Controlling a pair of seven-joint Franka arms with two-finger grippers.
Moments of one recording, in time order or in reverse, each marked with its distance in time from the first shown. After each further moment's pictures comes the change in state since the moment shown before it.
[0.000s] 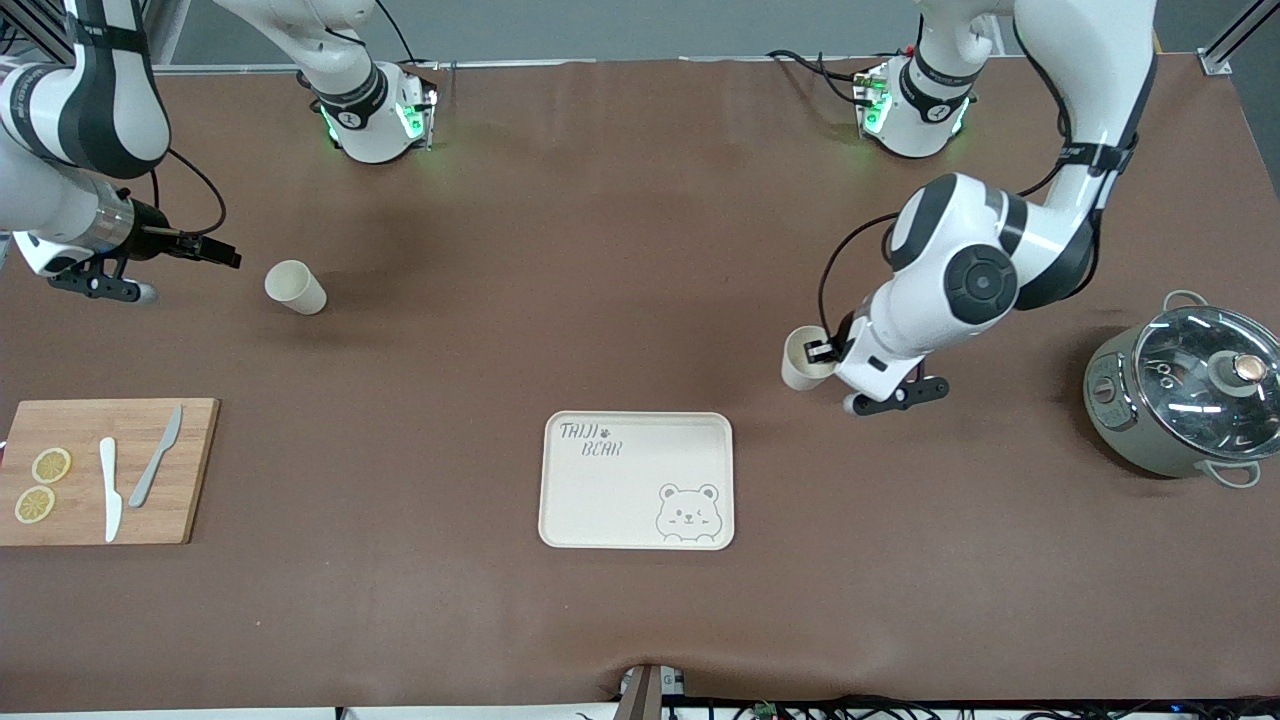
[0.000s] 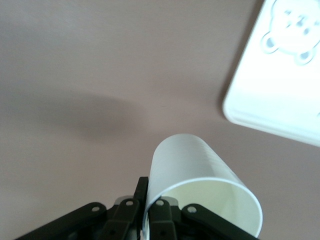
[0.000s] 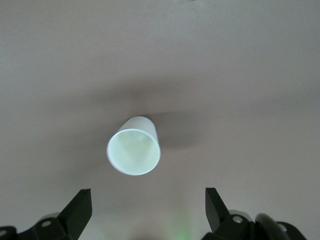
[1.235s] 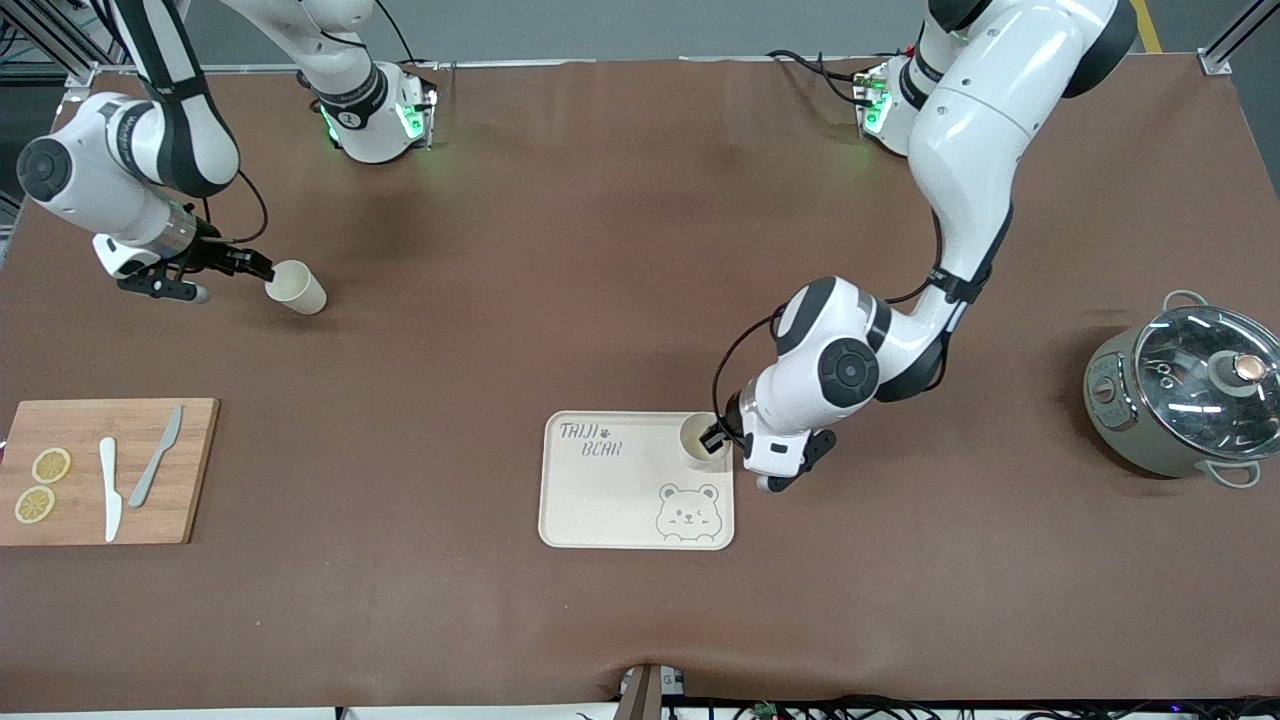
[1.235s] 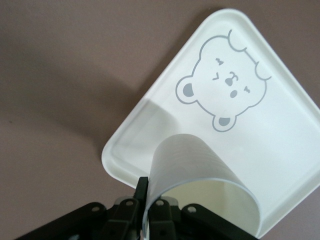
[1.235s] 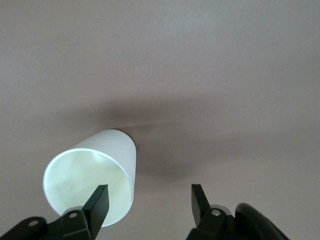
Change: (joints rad) left arm -0.161 0.420 0.012 0.343 0.000 0.253 -0.414; right arm -0.051 0.090 0.001 -0.262 0.000 0.434 -0.064
